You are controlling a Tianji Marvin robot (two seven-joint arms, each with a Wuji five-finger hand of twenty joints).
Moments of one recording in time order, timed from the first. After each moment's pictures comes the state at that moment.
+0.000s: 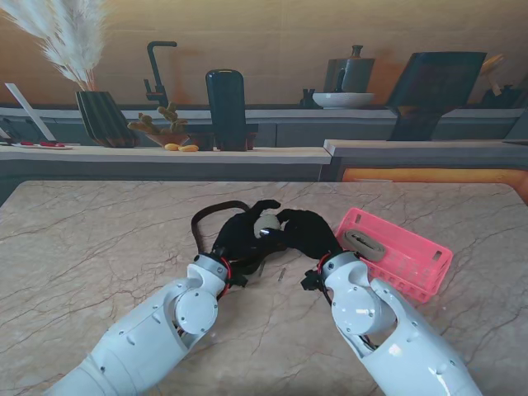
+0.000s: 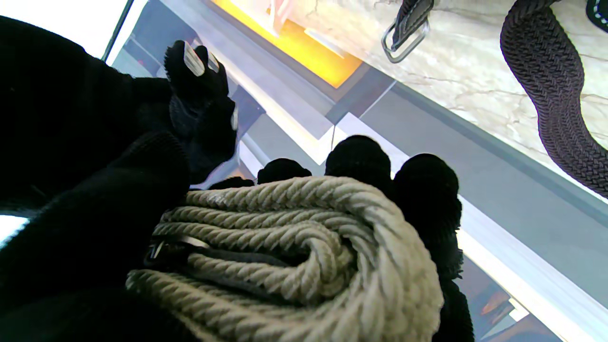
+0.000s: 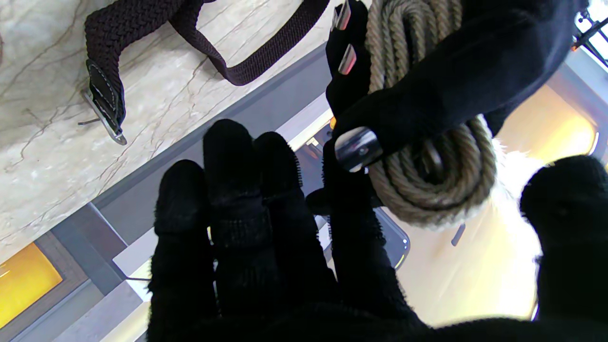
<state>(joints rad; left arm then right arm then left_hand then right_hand) 1.19 -1.29 -0.77 -1.14 0.47 -0.28 0.50 -1.43 -1.17 1.03 -1.56 -0.43 0.00 -0.19 0.55 -0.56 0.75 -0.07 0.34 0.14 0.57 0.35 1.12 -0.01 1.15 0.85 1.18 0.14 1.21 0.68 0.81 0.19 1.47 0.45 0.19 -0.47 0.62 -0.12 0.77 0.07 0.56 0.62 0.92 0.26 0.79 0.50 0.89 0.23 0.95 0.75 0.46 0.29 1.22 0.76</state>
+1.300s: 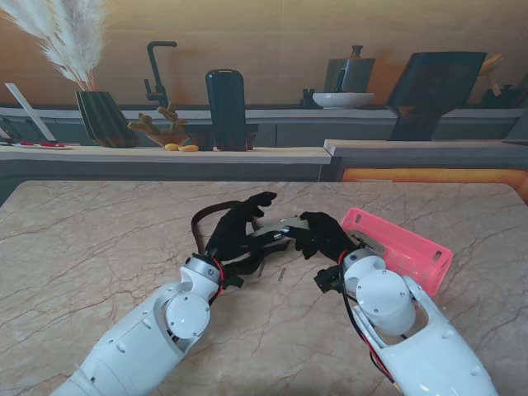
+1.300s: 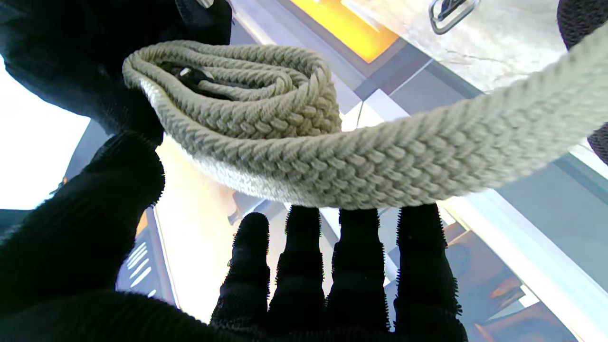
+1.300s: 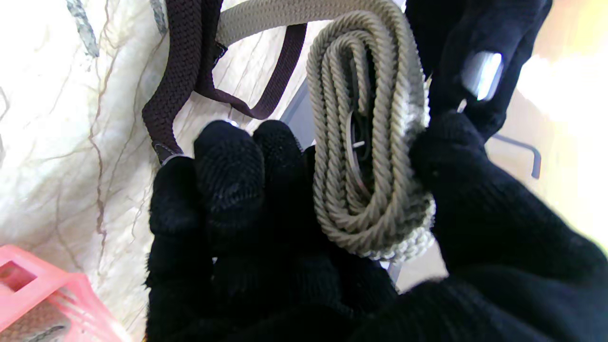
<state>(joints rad) 1.25 -1.28 -0.86 -1.22 0.45 -0.38 0.49 -1.51 -1.17 1.19 -1.67 -0.05 0.18 -0.01 0.49 -0.52 0.61 -0.07 0.28 0.04 0.45 0.30 0.50 0.07 0.37 0.45 0.55 0.17 0.42 0.55 0.22 0.24 0.85 0.49 0.64 -0.52 0.66 -0.26 0.71 0.22 0.81 0.42 1.08 0.23 0.87 0.54 1.03 0.21 1.05 0.78 0.55 0.30 1.30 0.74</state>
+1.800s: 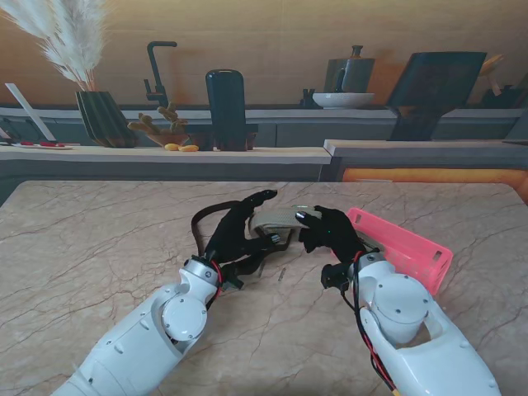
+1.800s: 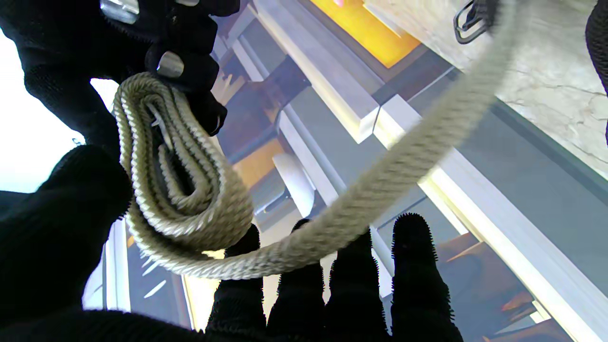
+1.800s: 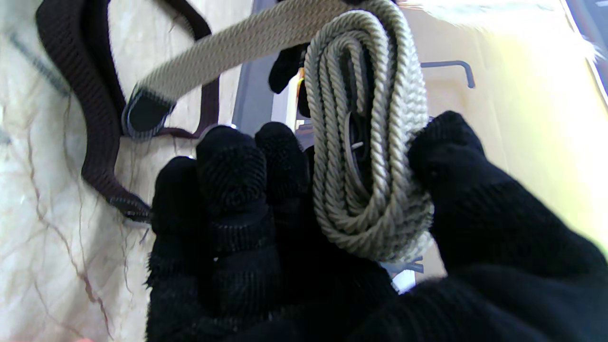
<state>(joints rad) 1.26 -1.28 -0.86 -1.21 0.42 -0.45 0.48 -1.58 -1.20 1.27 -1.71 0.32 0.13 -0.02 0.33 -0.52 0.67 -0.10 0.22 -0.04 0.41 0.30 0.37 0.08 0.26 0.35 0.38 0.11 0.22 0.40 0.15 0.17 0.59 0.43 0.65 -0.52 0.66 -0.26 0.71 0.22 0.81 0.42 1.07 0.22 0.90 0.56 1.03 0.20 1.08 0.80 0.55 0.29 1.30 0.74</state>
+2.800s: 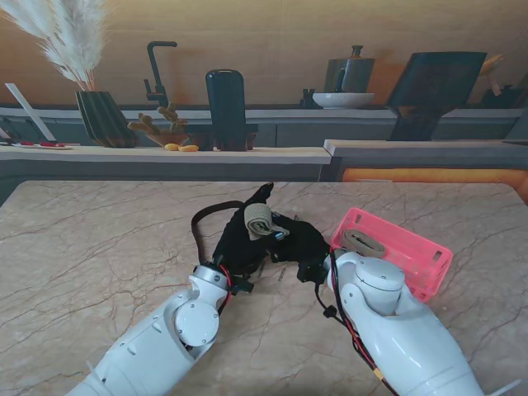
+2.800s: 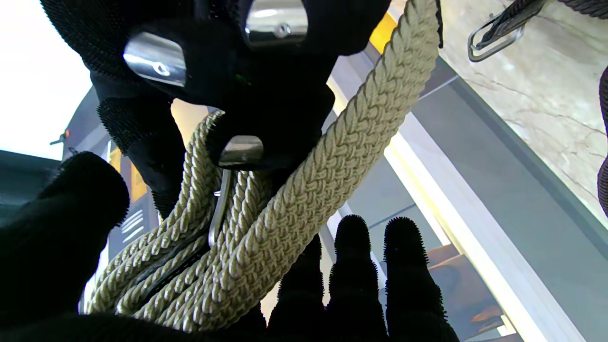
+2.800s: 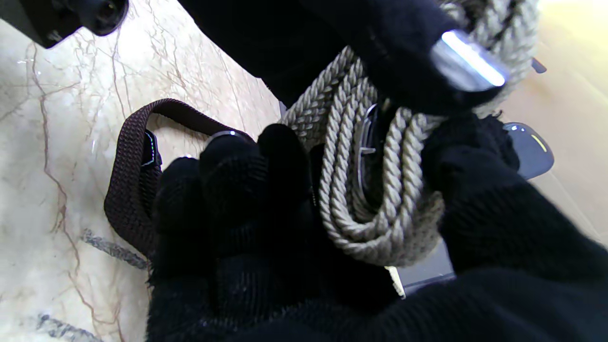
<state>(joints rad) 1.25 -1.32 -0.81 -1.15 0.33 -0.45 0.56 -1.41 -1.24 1.16 -1.53 0.69 0.35 0.07 0.29 -0.49 0.69 -0.12 0.14 -0.05 0.17 0.23 0.30 0.08 0.28 0.34 0.34 0.10 0.26 0.38 0.12 0.10 0.60 0.40 0.61 -0.52 0.63 -0.26 0.70 0.17 0.84 0.44 1.06 0.21 0.92 0.59 1.02 0.19 1.12 0.84 0.55 0.26 1.30 0.76</state>
